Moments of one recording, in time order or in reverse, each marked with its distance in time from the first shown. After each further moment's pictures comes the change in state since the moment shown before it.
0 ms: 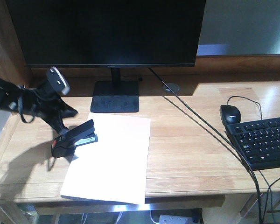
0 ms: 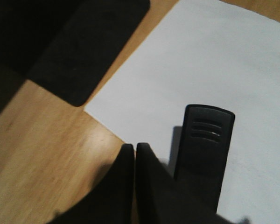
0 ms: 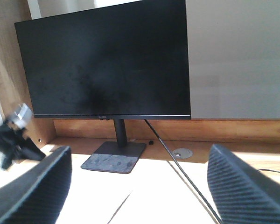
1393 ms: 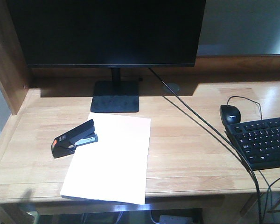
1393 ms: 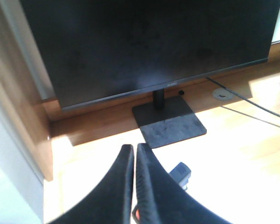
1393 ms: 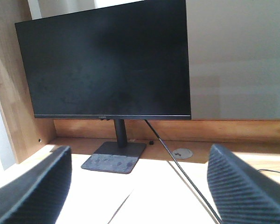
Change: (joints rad) left arm 0.001 -1.179 0.381 0.640 -0.048 -1.287; right arm 0.000 0.000 0.000 0.000 0.001 0.000
